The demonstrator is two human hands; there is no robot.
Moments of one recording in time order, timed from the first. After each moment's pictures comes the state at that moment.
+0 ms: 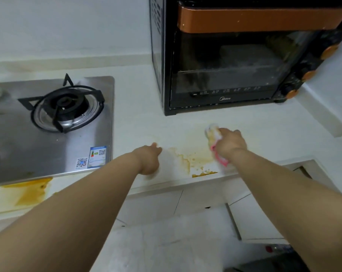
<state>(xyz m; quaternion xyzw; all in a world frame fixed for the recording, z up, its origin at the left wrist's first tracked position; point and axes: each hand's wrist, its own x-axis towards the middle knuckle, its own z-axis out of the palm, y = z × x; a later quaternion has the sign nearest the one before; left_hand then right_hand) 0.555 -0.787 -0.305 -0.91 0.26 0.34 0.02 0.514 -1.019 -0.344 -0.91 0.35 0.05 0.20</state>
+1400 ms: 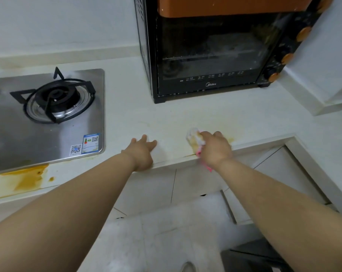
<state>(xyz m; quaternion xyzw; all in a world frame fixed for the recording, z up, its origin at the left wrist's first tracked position) 0.527 -0.777 -0.339 -0.93 0.23 0.30 0.00 0.438 -0.974 -0.338 -0.95 0.25 0.04 0.19</state>
